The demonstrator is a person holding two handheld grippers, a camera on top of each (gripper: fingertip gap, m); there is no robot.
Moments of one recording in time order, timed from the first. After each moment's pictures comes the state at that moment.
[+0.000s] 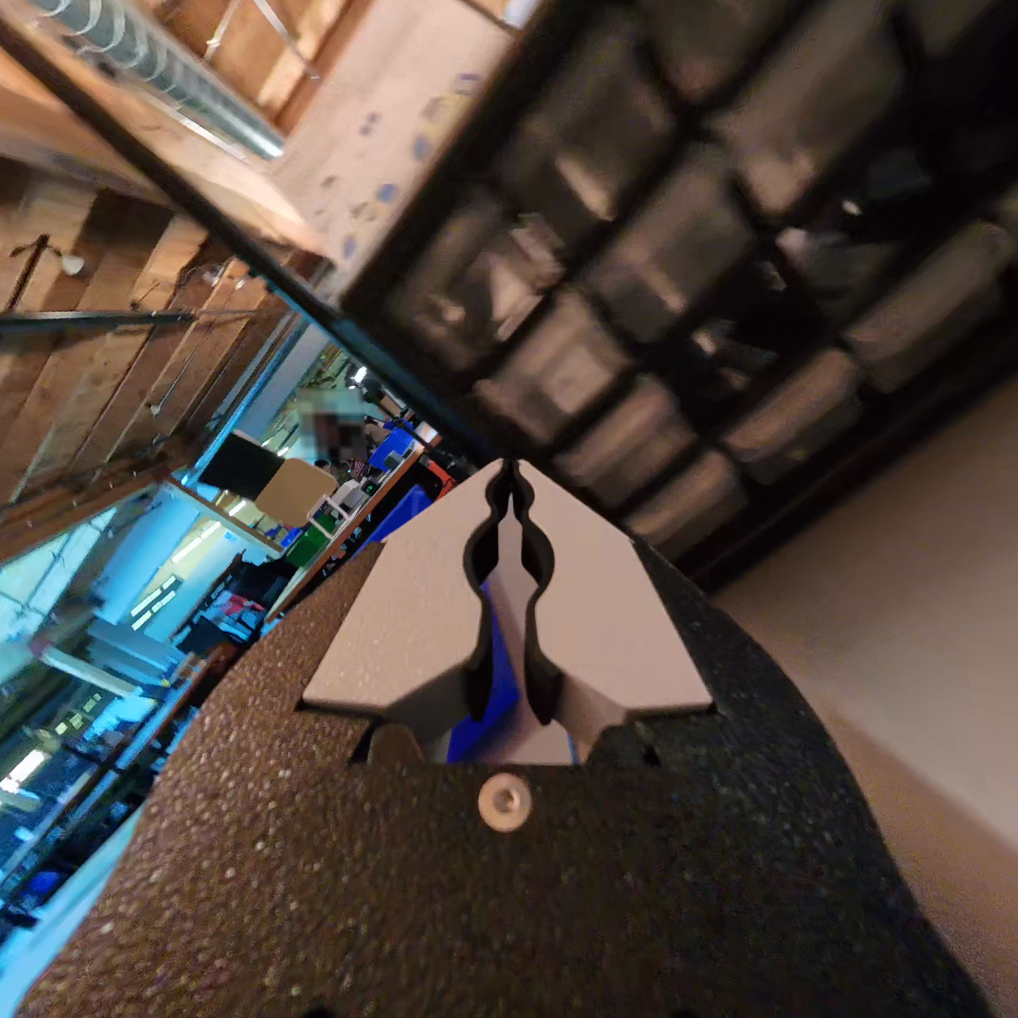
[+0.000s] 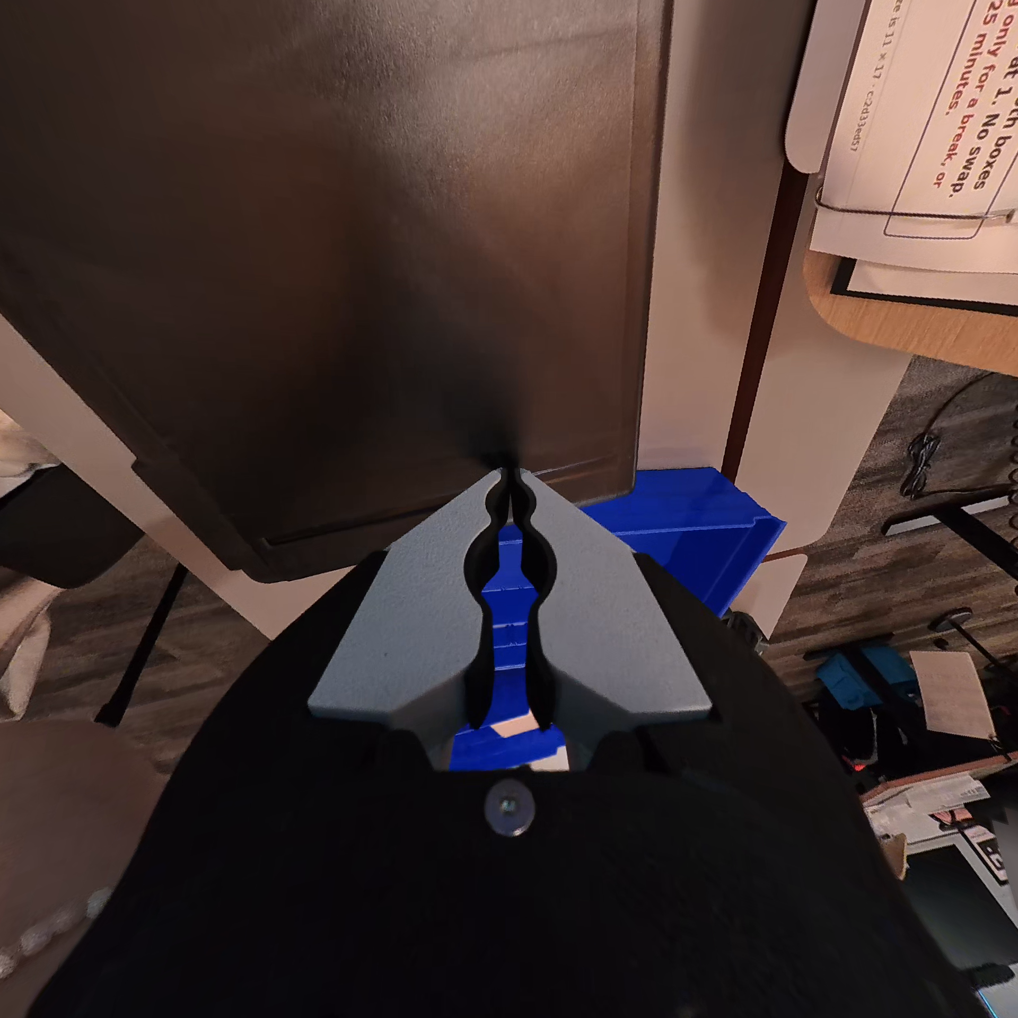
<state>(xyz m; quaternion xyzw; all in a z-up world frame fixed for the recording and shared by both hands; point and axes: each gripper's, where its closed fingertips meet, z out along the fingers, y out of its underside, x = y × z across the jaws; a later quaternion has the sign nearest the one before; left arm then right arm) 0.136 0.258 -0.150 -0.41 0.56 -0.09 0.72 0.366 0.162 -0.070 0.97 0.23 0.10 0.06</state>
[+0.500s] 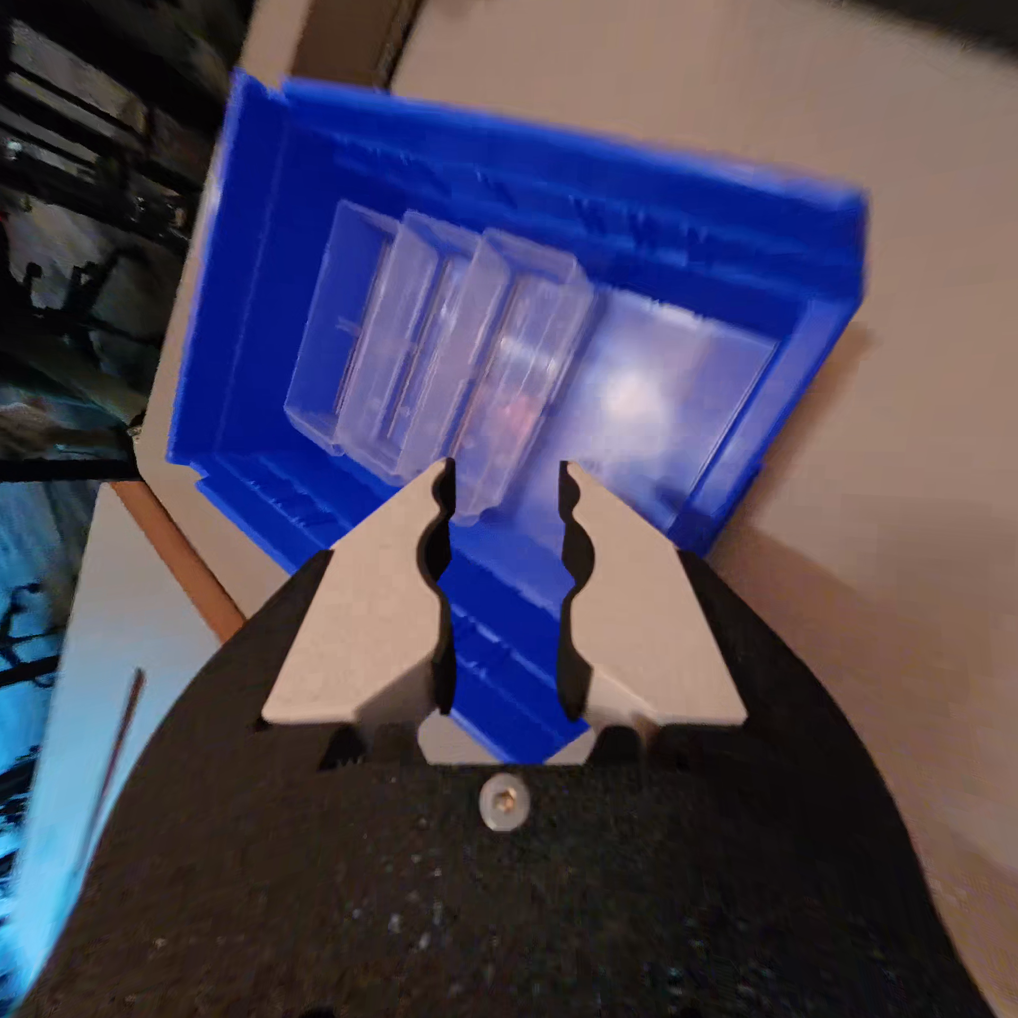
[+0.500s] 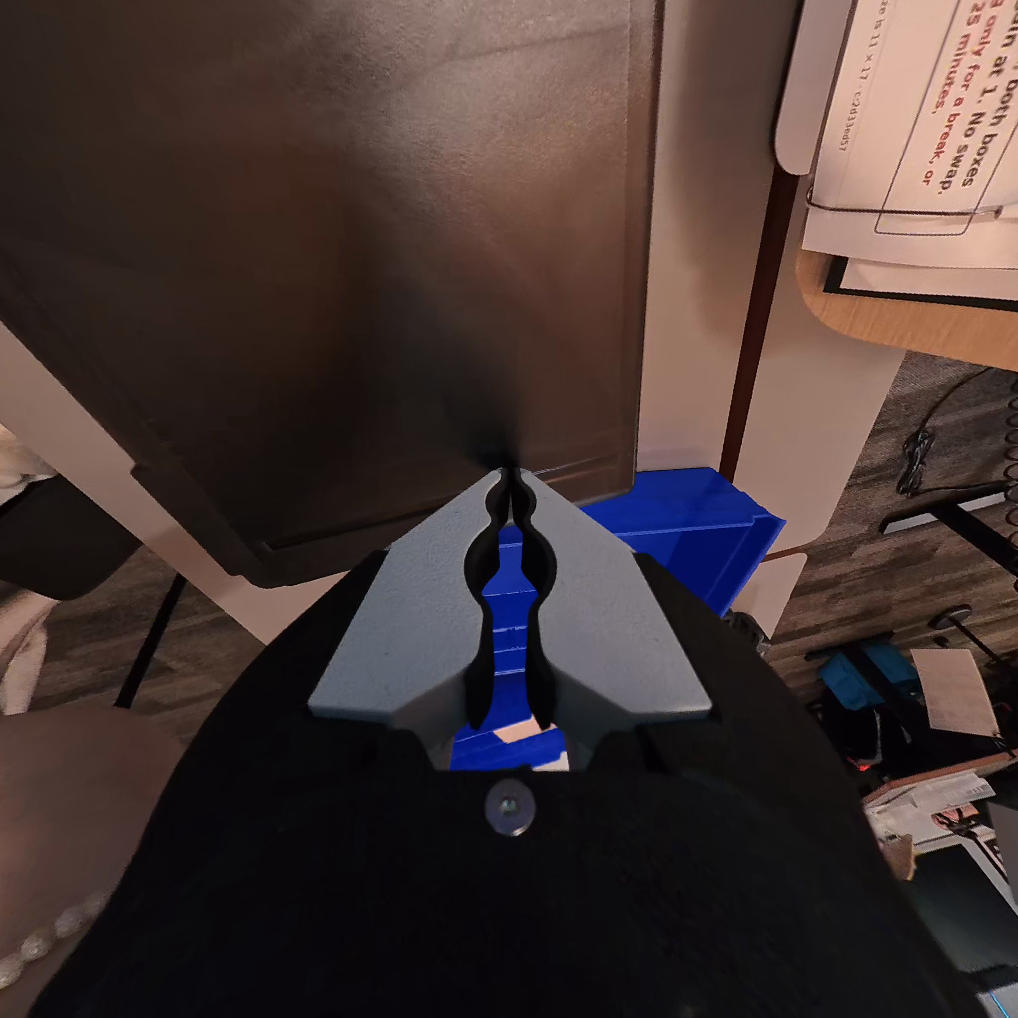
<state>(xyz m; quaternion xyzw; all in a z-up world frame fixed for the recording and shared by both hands) 0.069 0.486 -0.175 -0.53 0.78 -0.05 0.33 0.366 0.162 -0.070 0.97 0.22 0.10 0.05</state>
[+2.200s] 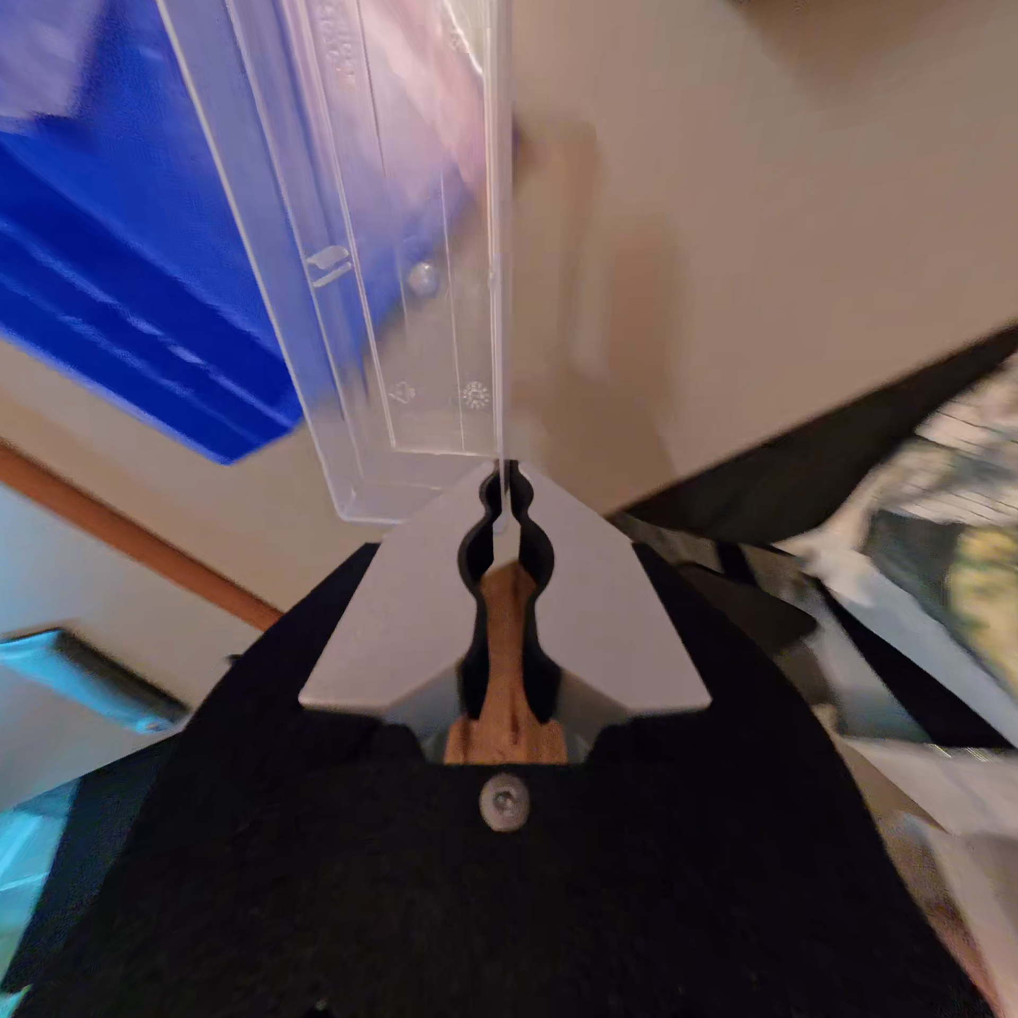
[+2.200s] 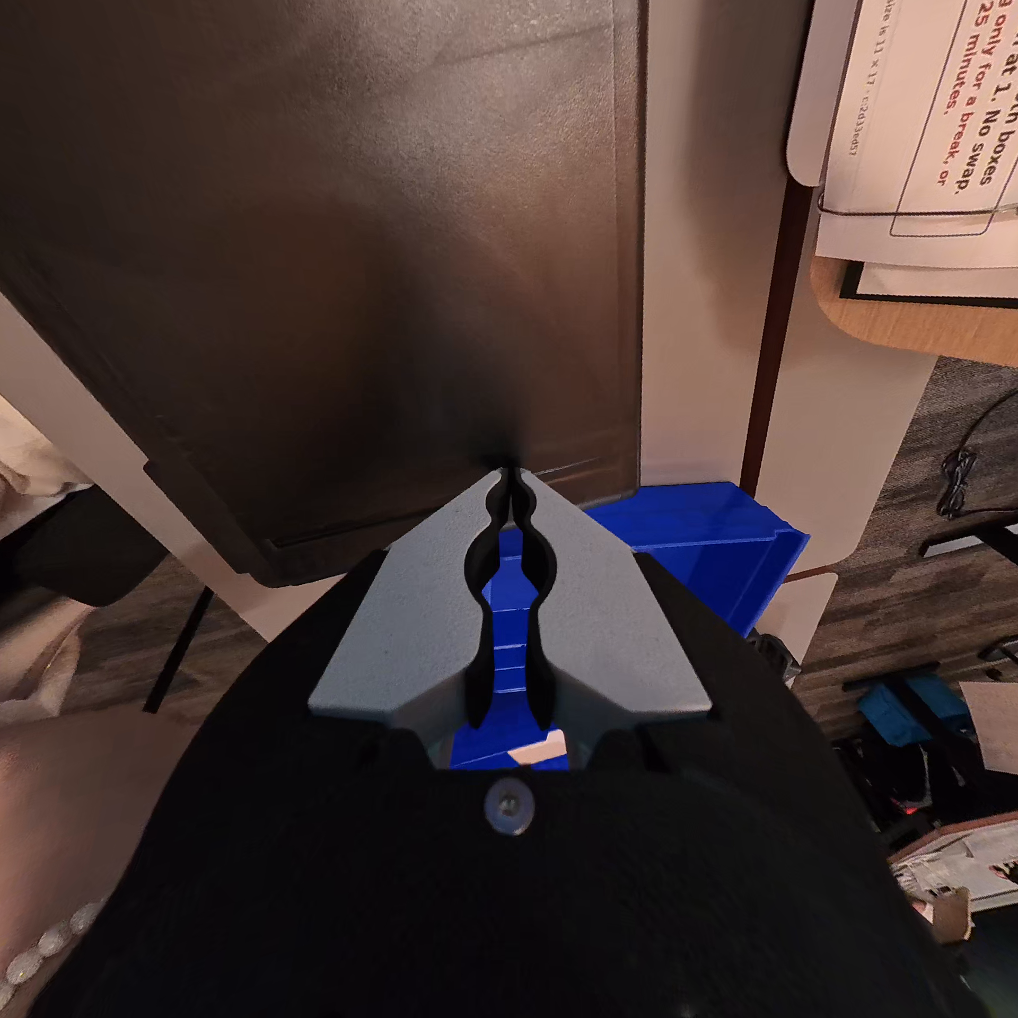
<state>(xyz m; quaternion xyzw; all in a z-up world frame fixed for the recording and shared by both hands) 0.001 0.371 -0.119 -0.72 0.69 0.05 -0.02 0.365 0.162 -0.070 0.97 0.21 0.08 0.04</state>
